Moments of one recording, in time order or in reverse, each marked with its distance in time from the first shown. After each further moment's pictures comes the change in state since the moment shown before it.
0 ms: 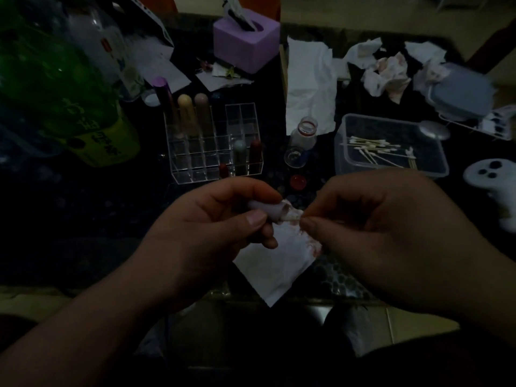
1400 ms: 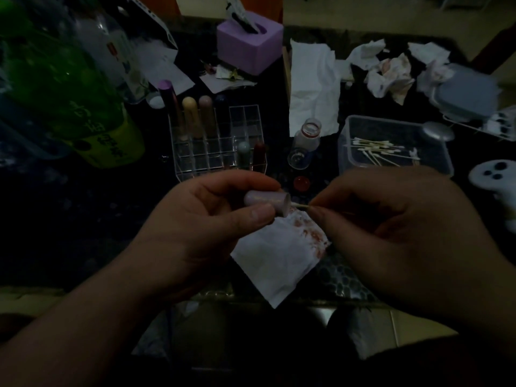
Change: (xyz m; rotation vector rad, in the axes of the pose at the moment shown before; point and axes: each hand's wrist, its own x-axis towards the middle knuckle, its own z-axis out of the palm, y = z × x) left_hand 0.001 0.021 0.006 0.014 0.073 -0.050; right_hand -0.002 -0.004 0.000 -0.100 0.136 -0.164
